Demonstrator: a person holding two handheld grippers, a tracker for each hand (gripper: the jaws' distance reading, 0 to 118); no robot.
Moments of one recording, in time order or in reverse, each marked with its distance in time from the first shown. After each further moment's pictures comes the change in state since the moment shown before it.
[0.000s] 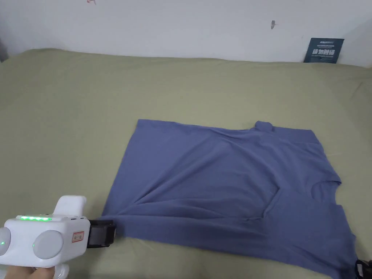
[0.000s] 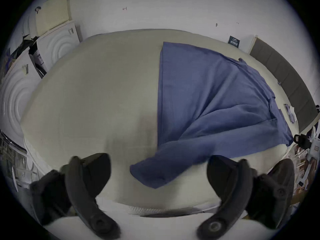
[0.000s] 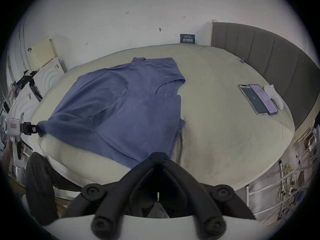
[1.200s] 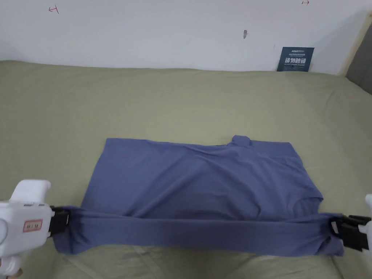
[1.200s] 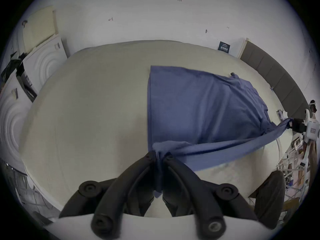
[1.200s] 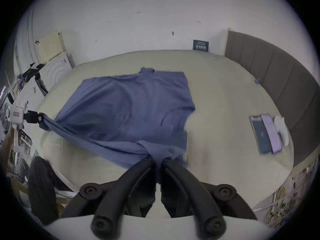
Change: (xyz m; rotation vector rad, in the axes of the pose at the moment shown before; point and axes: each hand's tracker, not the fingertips) left arm 0.014 0.114 0.017 0.052 -0.078 -0.069; right arm -0.003 0.143 -0.031 0.015 0.042 0.138
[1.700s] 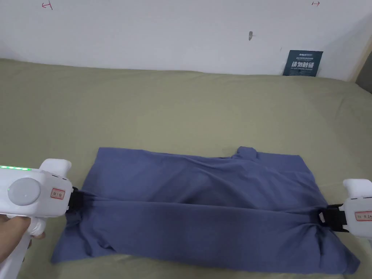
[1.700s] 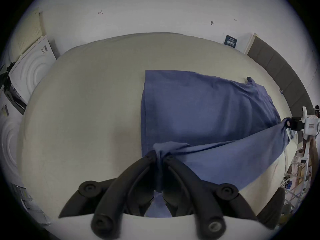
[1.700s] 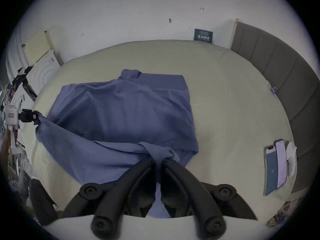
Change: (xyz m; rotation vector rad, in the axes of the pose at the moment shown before) left arm 0.004 0.085 -0.112 -0.080 0.000 -0.017; right arm 0.024 0.065 -0.124 -0.180 0.003 -0.064
